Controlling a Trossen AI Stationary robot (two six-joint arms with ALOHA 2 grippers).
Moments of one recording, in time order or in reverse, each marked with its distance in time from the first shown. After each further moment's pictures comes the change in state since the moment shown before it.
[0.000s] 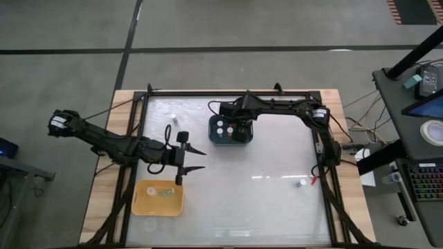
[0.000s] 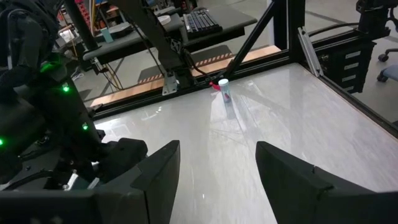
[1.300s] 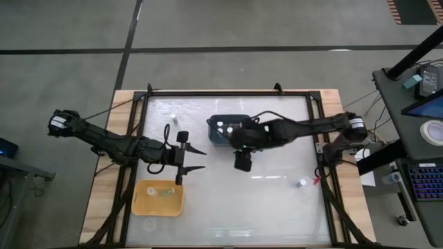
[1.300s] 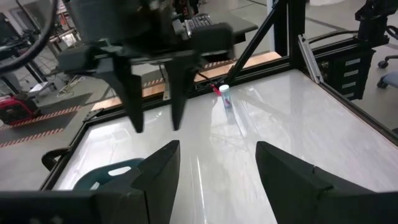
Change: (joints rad) left arm 0.000 0.000 0.000 0.023 0.000 -0.003; right arm 0.385 -0.383 -0.159 0.268 0.004 0.190
